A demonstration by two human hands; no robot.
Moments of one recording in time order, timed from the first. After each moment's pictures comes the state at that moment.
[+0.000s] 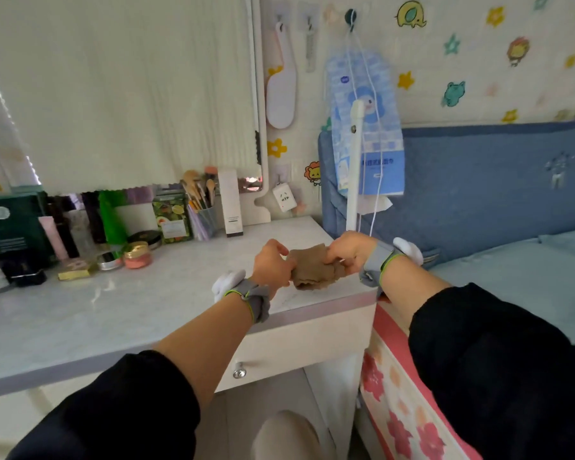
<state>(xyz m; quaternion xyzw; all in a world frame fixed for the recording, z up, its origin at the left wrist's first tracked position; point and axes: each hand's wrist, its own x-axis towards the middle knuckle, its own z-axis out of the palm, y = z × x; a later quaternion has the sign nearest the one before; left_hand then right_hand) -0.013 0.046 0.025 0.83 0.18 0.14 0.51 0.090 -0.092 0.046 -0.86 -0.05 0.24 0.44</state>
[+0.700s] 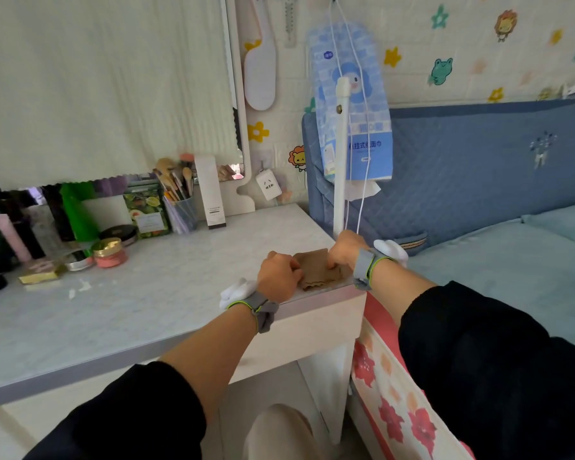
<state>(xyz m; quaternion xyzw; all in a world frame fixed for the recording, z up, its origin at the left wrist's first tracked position) 0.012 0.026 -0.014 0.95 0.08 0.10 0.29 0.087 -0.112 0.025 -0.97 -0.01 0.05 0.24</state>
